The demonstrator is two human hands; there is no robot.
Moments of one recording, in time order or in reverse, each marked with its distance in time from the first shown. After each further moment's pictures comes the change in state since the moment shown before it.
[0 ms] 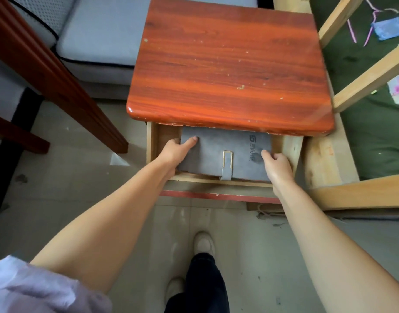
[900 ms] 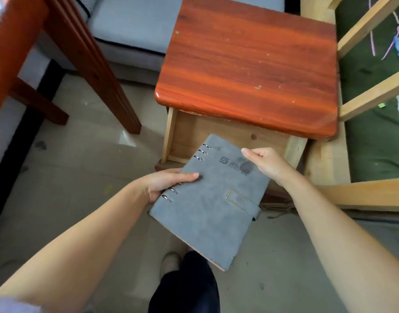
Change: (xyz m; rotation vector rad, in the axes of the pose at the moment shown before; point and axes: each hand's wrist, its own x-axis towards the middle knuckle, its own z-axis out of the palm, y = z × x) left_hand -0.098 -0.049 -0.064 -0.226 -0.670 -0.350; right_hand -0.043 -0.041 -0.021 -0.265 -0.629 -0.310
